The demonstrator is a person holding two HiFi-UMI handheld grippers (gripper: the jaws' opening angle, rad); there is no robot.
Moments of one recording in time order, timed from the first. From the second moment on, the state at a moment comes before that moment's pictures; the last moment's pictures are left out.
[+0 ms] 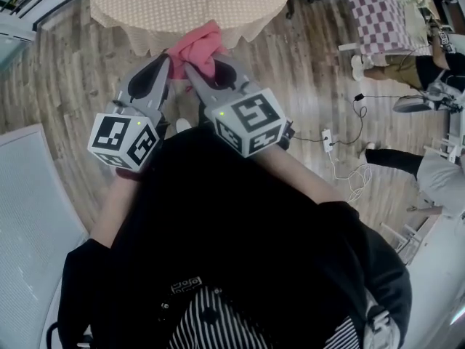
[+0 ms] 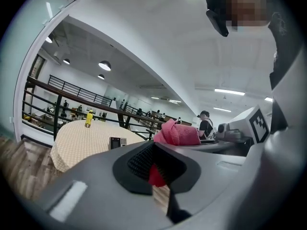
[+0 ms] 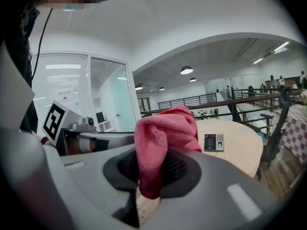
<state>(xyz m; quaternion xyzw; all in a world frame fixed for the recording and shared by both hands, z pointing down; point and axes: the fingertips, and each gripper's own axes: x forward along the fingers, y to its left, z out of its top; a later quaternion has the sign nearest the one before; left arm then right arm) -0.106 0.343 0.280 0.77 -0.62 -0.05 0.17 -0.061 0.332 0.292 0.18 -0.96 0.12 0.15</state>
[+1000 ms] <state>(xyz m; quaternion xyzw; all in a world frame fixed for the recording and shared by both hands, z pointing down) -0.191 0.058 0.251 0.72 -0.68 -0.04 0.15 -0.157 0.038 0.267 0.10 -0.98 0.12 0.14</state>
